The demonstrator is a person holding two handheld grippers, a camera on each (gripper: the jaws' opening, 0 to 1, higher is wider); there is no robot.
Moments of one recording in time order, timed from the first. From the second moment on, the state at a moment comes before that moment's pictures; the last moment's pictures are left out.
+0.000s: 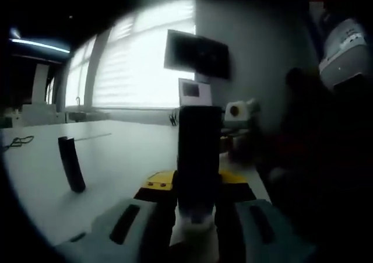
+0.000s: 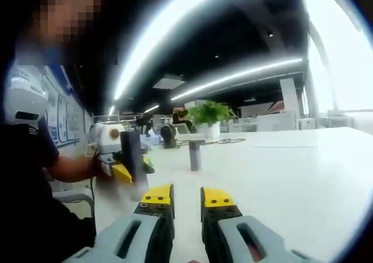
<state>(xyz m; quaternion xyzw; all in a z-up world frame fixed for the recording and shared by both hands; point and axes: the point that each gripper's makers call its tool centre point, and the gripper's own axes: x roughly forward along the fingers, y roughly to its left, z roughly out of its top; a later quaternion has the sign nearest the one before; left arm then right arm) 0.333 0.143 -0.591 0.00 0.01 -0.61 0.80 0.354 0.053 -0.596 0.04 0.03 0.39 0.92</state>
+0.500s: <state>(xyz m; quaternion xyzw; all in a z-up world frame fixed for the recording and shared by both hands) 0.328 0.140 -0.591 0.00 0.01 -0.62 0.78 0.350 0.057 -0.589 0.03 0.02 0.41 0.91</state>
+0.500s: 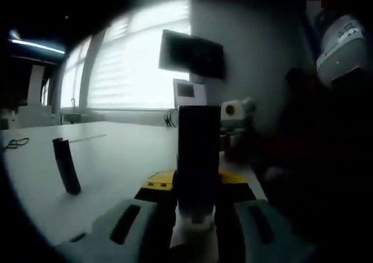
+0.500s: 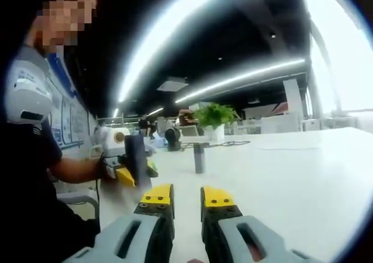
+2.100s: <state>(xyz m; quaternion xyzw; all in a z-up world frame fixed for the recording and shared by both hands) 0.329 0.141 -0.591 0.00 0.01 -0.63 0.78 0.328 0.179 -0.531 0.00 0.00 0.55 0.84</state>
